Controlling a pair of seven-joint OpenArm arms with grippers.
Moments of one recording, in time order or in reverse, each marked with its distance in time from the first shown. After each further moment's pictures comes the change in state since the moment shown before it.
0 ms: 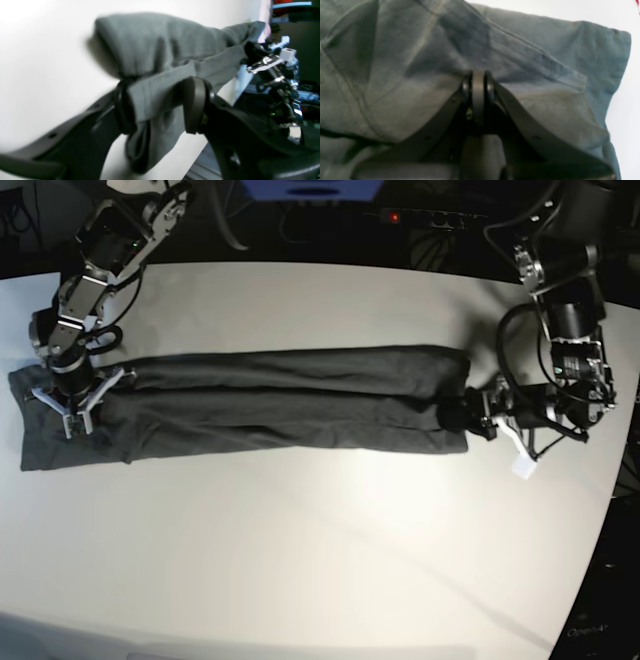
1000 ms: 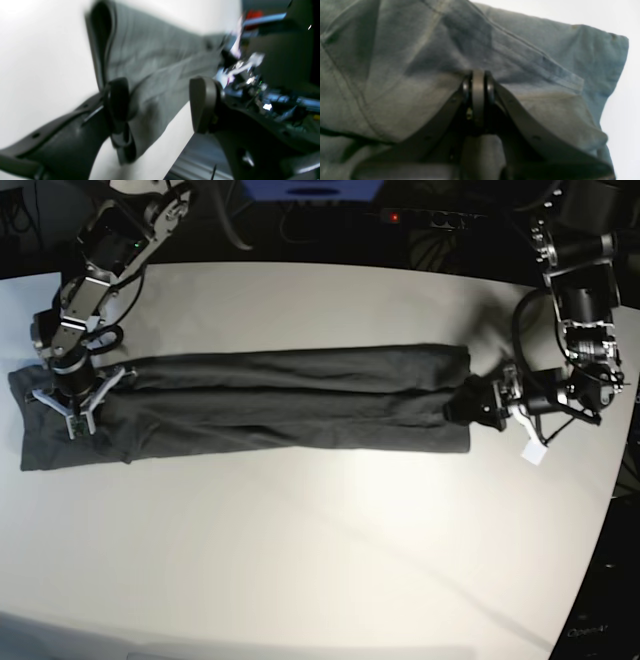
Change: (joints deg) left arm 3.7 -4.0 6.2 -0.3 -16.5 0.4 1.0; right arm 0.0 -0.4 0.0 0.1 -3.3 -0.4 0.9
